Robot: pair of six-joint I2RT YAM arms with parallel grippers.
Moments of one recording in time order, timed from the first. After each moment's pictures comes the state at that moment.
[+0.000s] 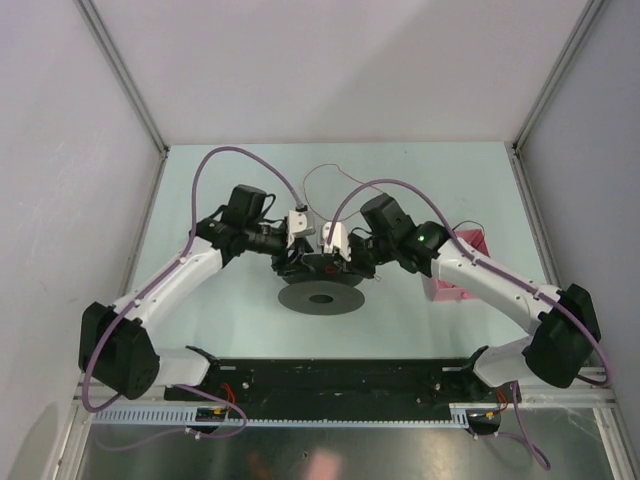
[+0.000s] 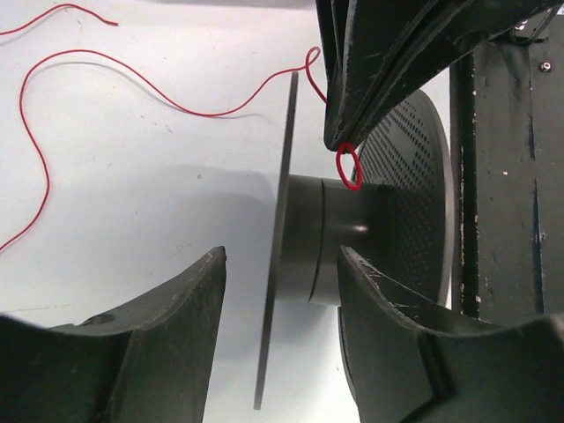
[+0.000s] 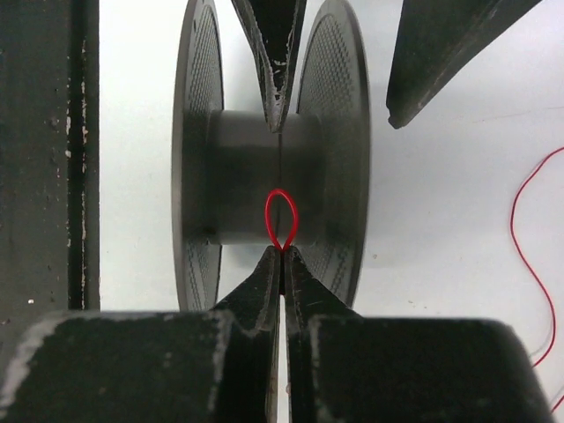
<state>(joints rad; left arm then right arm) -0.46 1.32 1.05 -0.56 0.87 0.65 0.78 1.40 1.18 -0.56 -0.53 -0.65</state>
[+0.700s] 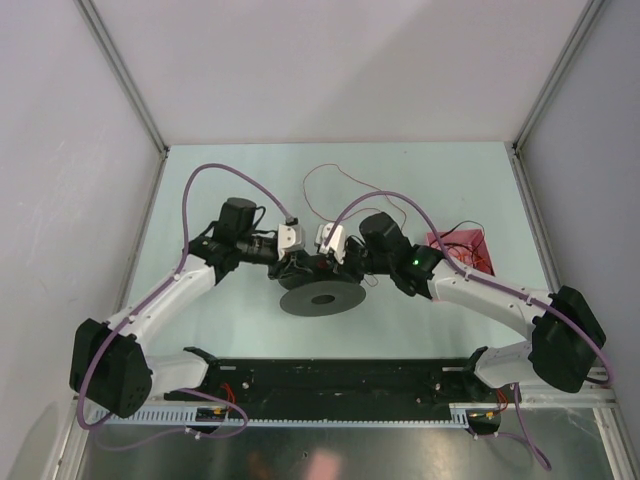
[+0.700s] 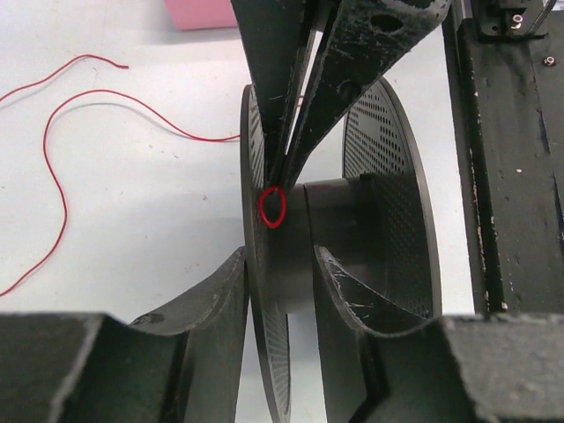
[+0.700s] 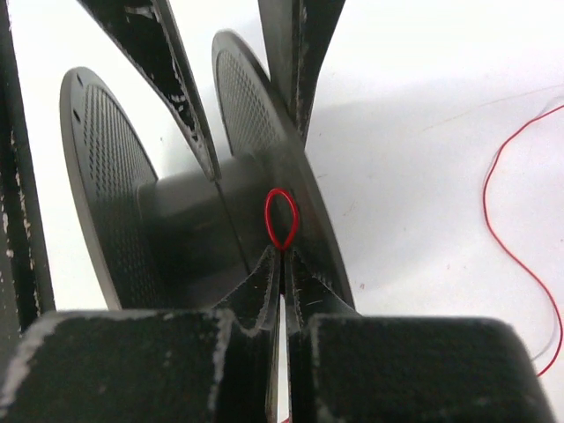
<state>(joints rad) -0.43 1.21 0.86 -0.39 0.95 0.69 0.86 1.36 0.96 -0.14 -0.33 -0.40</state>
